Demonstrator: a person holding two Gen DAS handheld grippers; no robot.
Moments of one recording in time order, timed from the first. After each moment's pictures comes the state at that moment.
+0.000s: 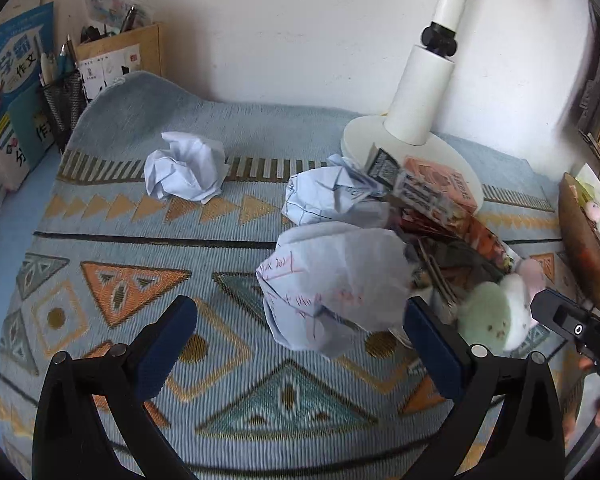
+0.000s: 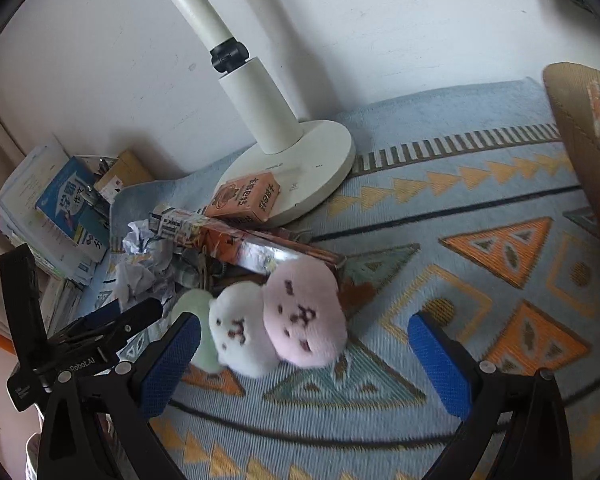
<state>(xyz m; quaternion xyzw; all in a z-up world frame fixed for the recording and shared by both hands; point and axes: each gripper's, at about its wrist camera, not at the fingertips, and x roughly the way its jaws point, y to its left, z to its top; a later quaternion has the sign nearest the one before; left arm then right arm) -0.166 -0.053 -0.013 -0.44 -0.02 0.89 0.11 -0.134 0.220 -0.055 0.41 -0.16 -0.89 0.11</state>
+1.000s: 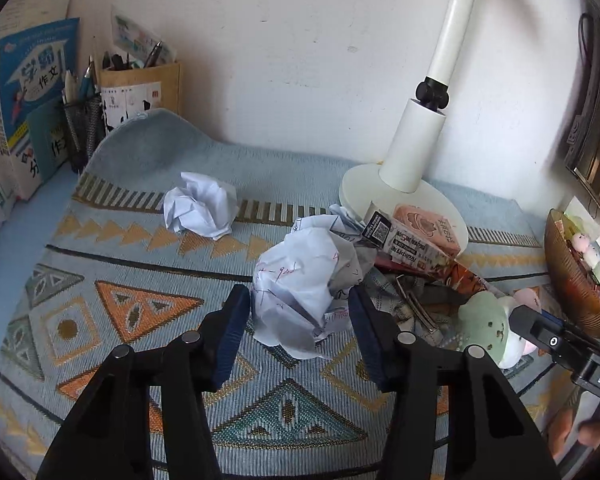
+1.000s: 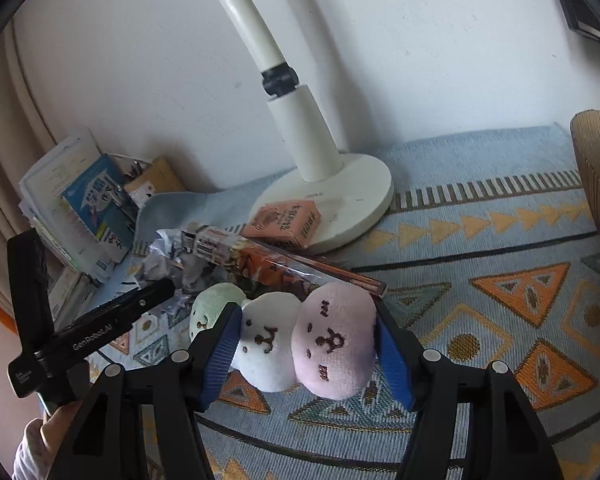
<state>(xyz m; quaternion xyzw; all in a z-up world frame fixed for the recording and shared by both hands) -0.151 -0.078 0.002 -0.36 -0.05 0.92 0.11 -0.120 0.227 -0.050 0.35 -0.15 -0.91 0.16</state>
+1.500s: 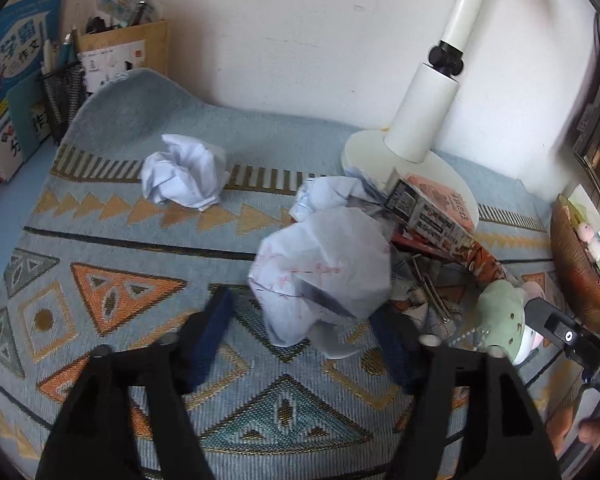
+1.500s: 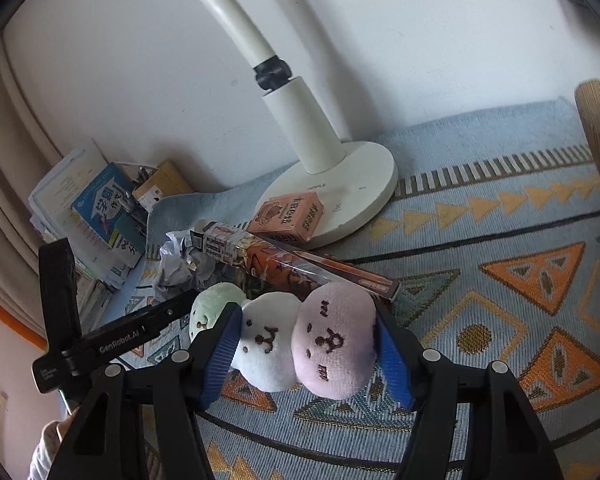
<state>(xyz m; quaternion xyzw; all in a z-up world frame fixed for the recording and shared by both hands) -0.170 -0.065 -0.014 -0.42 -0.05 0.90 0.13 -0.127 0.237 -0.055 0.37 -0.20 -0.89 0.18</state>
